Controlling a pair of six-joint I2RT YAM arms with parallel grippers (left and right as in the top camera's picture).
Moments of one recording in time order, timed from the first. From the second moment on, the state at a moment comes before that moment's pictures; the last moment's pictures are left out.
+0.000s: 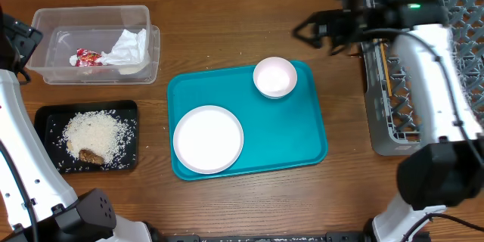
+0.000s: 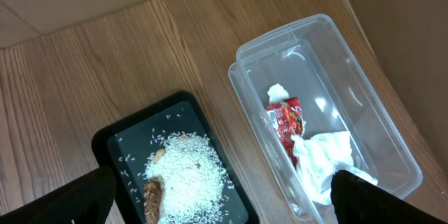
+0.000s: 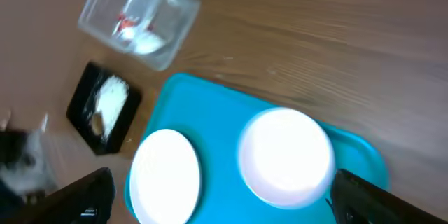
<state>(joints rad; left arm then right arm) 0.44 1.70 2.11 -1.37 -0.31 -0.66 0.14 1.87 1.85 -0.98 -0.73 -0.09</state>
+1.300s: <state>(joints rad) 0.44 1.70 2.11 -1.37 -0.31 -0.66 0.59 2.25 1.85 -0.99 0.08 0.38</state>
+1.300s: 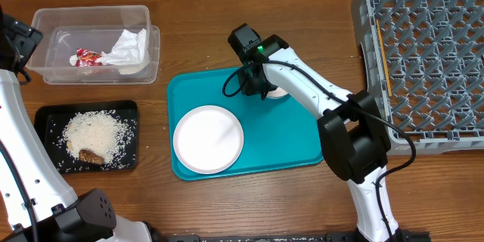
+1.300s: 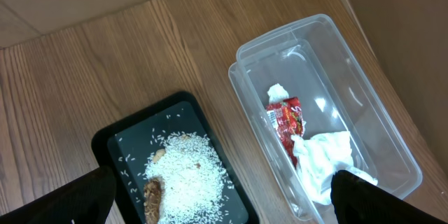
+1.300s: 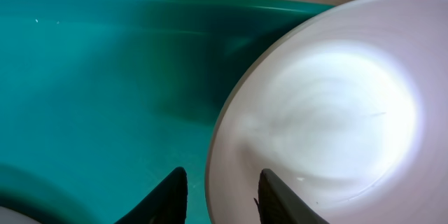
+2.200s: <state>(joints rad) 0.44 1.70 2.11 -1.37 -0.31 -0.66 0.34 2.18 2.44 -1.29 0.18 0.33</state>
